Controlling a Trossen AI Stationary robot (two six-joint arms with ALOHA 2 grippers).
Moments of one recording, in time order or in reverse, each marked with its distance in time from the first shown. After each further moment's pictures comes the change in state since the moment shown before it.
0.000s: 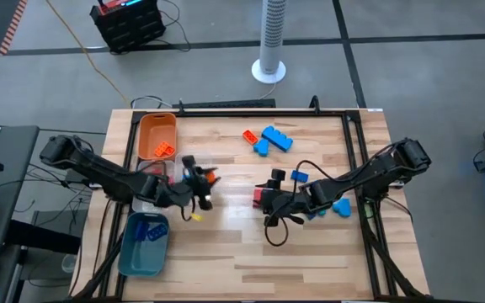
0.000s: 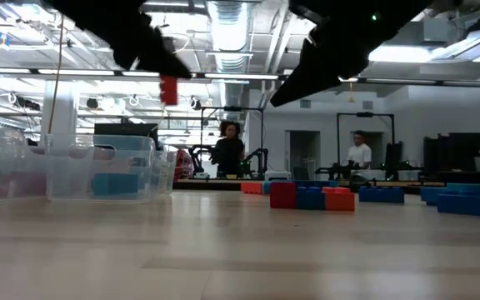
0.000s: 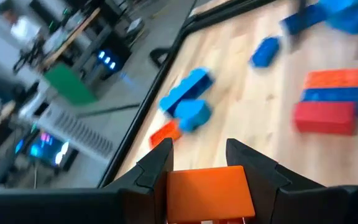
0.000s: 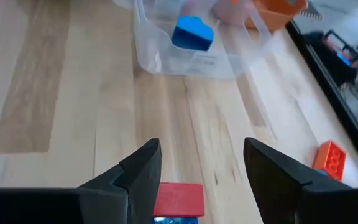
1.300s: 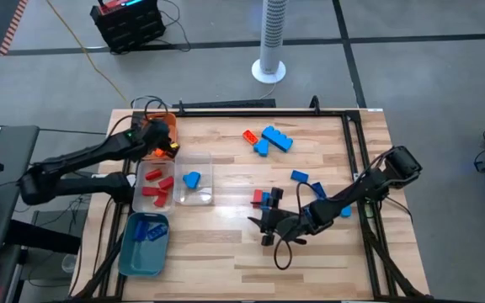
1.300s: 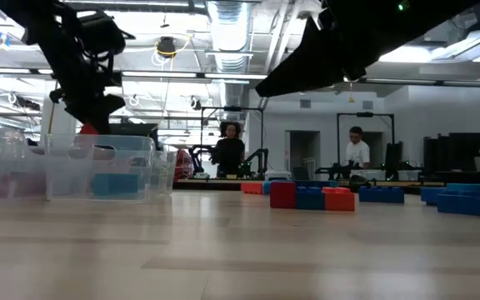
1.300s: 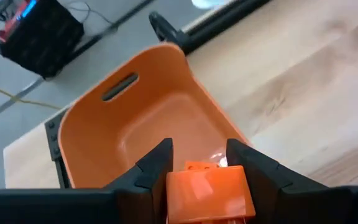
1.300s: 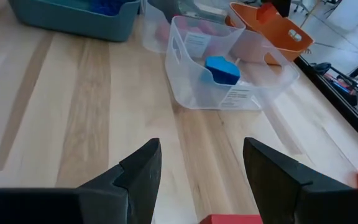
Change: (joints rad) left arm 0.909 -0.325 -0.086 -0.660 0.337 -0.350; right arm 0.153 0.130 -0.046 0.331 0.154 0.032
